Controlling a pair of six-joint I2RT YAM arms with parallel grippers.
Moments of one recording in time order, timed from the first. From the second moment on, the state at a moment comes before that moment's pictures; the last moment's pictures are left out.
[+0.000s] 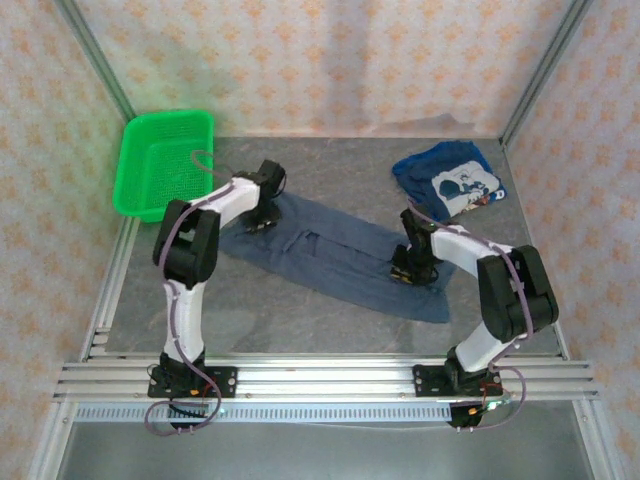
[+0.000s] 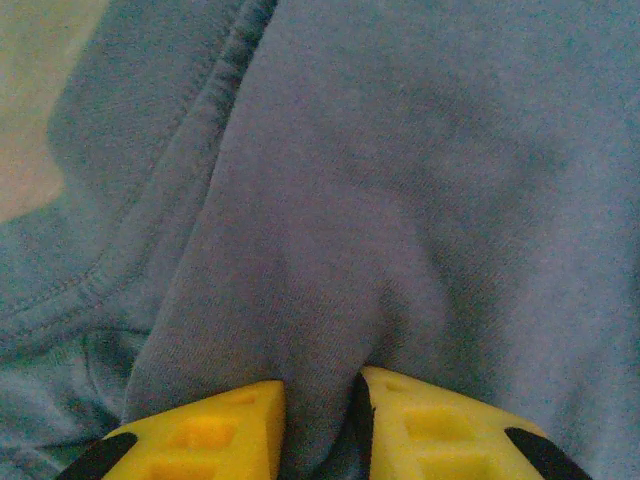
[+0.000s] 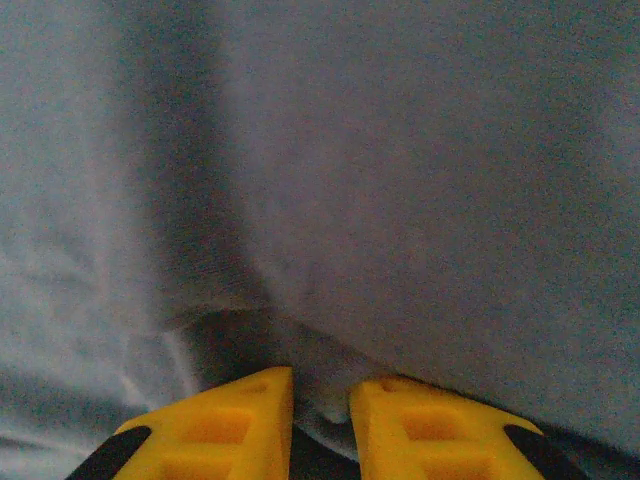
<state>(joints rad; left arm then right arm) -0.28 2.17 1.64 -0.84 -0.18 -0.74 0.31 1.60 0.86 -0.68 -0.17 0.72</state>
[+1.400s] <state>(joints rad) -0.15 2.30 2.53 -0.91 0.36 -0.73 0.88 1.17 1.10 -0.73 0.00 1.22</state>
